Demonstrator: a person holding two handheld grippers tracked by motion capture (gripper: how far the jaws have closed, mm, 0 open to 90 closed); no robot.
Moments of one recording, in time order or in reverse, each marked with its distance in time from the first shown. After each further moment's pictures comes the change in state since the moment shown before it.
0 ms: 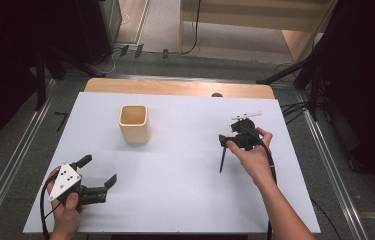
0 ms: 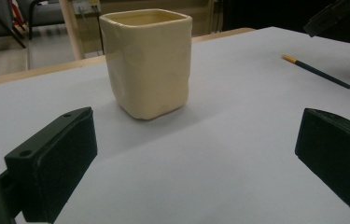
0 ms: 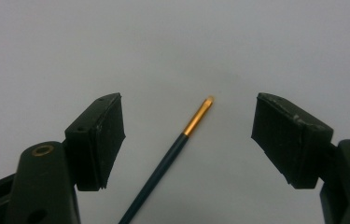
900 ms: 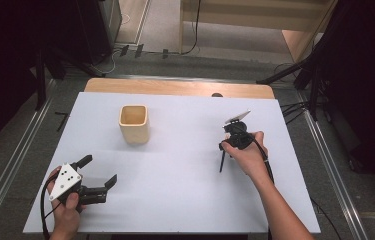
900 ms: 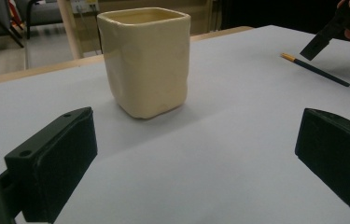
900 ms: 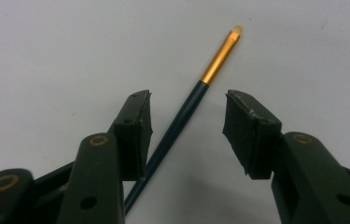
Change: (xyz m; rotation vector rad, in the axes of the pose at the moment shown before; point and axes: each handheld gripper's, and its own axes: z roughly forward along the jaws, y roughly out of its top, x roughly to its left) left arm 0.000 0.000 0.001 0.004 -0.006 0.002; right arm 0.006 0.005 0.026 0.303 0.004 0.080
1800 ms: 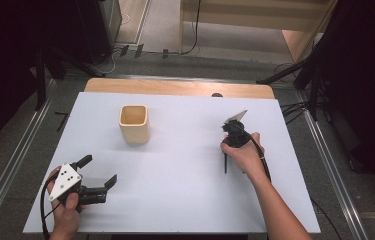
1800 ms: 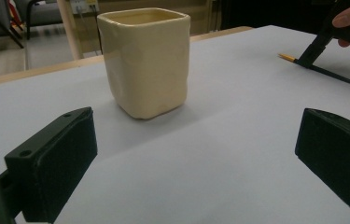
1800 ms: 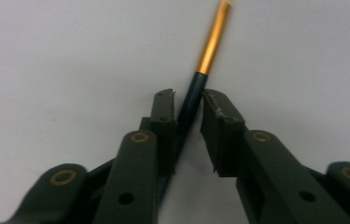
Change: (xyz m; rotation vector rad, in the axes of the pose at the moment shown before) left arm 0.001 0.000 -0.001 0.000 0.002 0.006; right arm -0.001 0.009 0.016 0.102 -0.013 0.057
